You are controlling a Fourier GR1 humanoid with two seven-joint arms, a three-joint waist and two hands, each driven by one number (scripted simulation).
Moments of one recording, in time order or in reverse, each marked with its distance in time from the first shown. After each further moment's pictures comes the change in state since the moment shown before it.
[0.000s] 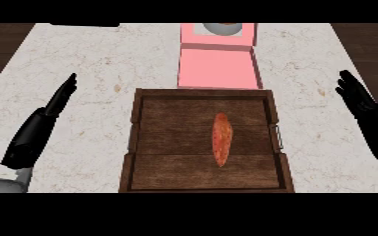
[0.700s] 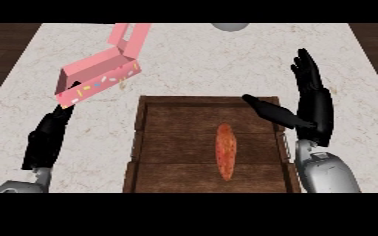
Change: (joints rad) left arm 0.022 -0.133 0.023 0.043 0.009 0.139 0.135; right arm -0.193 0.391 0.132 0.021 0.270 -0.529 0.000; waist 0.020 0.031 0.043
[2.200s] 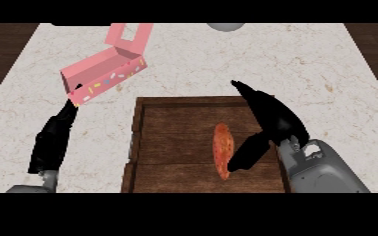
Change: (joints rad) left arm 0.024 -0.072 0.025 -0.042 -0.075 0.005 0.058; right arm -0.225 -0.201 0.346 -0.130 0.096 0.740 0.882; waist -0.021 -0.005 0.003
